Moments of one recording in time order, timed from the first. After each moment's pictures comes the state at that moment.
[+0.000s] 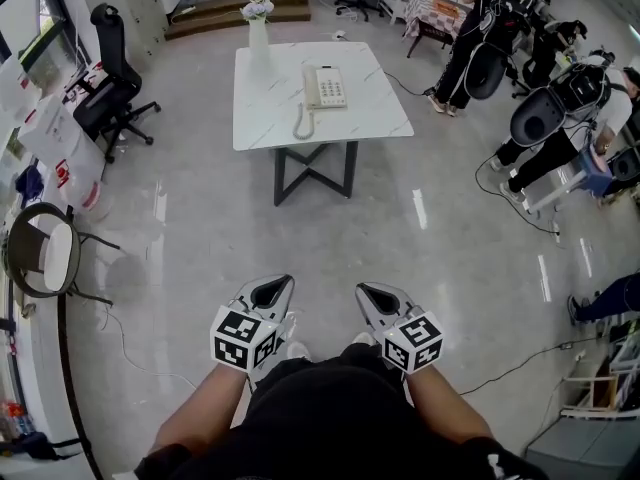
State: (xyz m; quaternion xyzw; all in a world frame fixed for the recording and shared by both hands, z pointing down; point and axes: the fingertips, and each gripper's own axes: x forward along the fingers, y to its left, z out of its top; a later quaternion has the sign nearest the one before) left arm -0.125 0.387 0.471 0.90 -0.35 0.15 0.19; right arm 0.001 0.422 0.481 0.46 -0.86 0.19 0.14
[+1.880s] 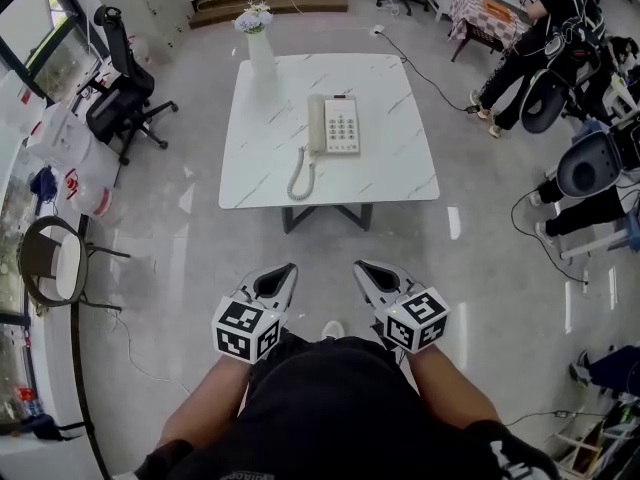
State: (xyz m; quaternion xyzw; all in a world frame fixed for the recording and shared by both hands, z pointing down) left arm -0.013 0.085 0.479 0.87 -0.42 0.17 0.21; right arm 0.101 0.085 0.483 0.37 -0.89 0.22 0.10
